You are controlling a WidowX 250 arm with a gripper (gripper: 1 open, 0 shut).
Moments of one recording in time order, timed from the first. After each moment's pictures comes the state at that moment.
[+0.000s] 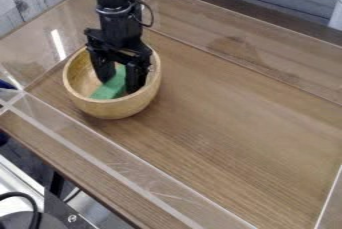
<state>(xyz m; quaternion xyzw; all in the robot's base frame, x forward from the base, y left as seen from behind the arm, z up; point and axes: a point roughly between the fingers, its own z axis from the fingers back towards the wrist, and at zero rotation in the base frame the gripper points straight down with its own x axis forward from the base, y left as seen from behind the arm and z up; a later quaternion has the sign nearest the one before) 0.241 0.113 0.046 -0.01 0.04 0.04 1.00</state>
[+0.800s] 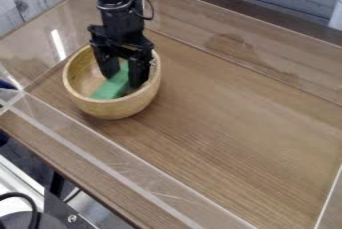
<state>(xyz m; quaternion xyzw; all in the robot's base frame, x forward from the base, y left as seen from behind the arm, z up) 0.253 0.113 0.046 -0.03 0.02 0.02 1.00</state>
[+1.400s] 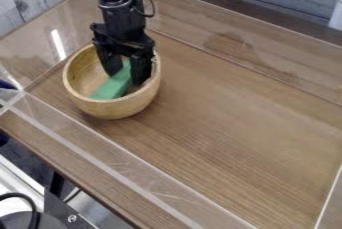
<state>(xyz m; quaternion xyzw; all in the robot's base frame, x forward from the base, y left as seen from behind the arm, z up) 0.258 0.114 0.045 -0.04 0.01 0.02 1.00</state>
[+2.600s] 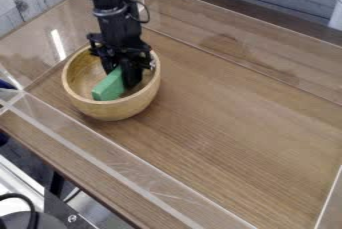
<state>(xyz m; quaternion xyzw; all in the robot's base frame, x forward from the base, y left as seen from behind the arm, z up) 0.255 0.106 0.042 -0.06 0.02 0.02 1.00</state>
